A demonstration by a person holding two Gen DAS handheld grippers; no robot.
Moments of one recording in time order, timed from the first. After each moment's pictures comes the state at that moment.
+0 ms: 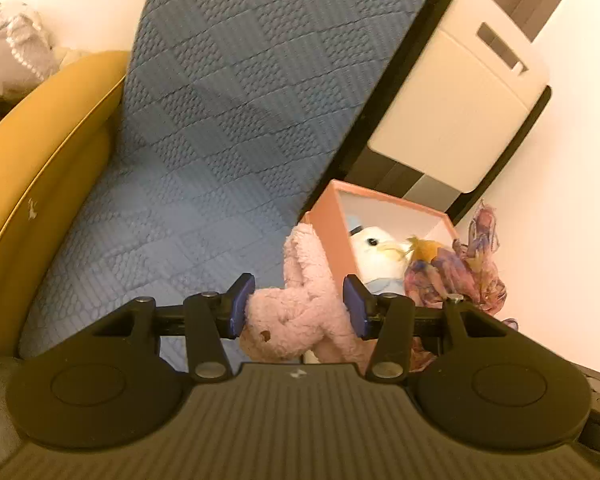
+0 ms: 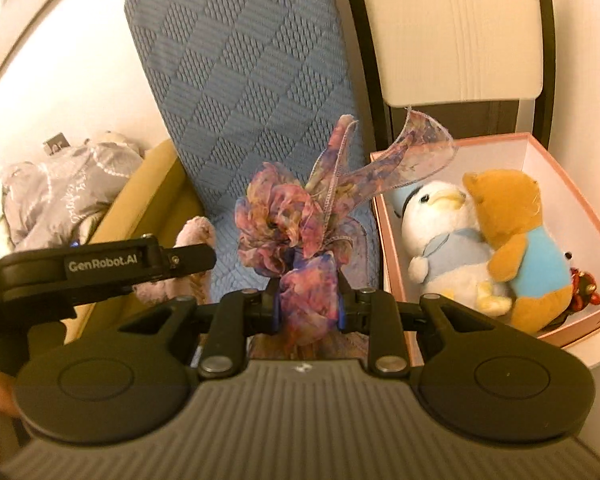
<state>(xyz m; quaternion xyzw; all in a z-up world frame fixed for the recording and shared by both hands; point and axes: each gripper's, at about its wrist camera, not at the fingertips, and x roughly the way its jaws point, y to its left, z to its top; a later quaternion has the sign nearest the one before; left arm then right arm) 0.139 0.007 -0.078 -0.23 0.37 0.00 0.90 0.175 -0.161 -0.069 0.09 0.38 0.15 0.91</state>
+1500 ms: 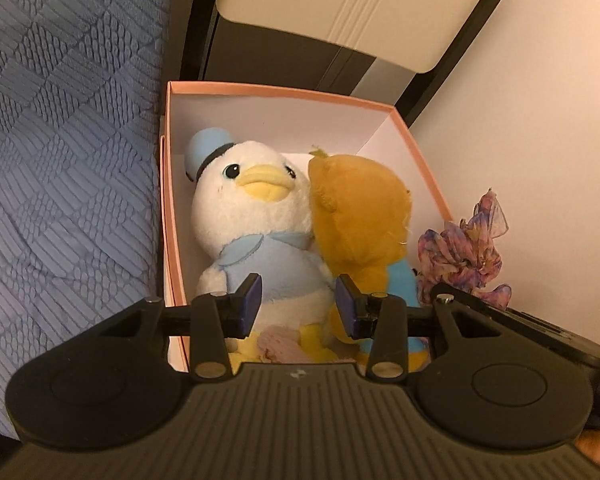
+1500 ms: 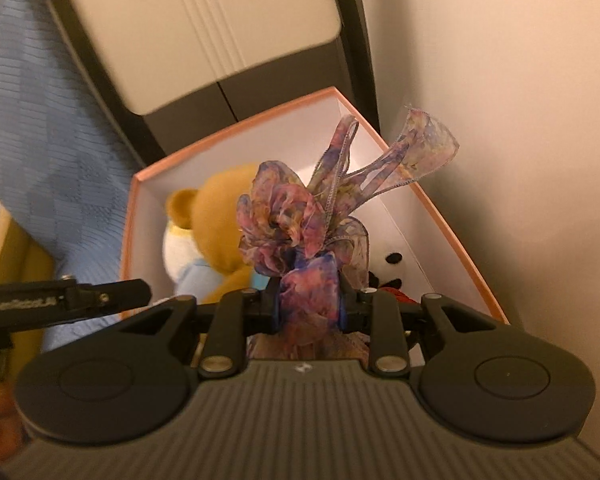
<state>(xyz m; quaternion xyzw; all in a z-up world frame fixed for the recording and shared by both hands) 0.308 -0.178 -0.158 -0.17 0.51 -0.07 0.84 0.281 -0.355 -0.166 0.15 0.45 0.00 0.88</state>
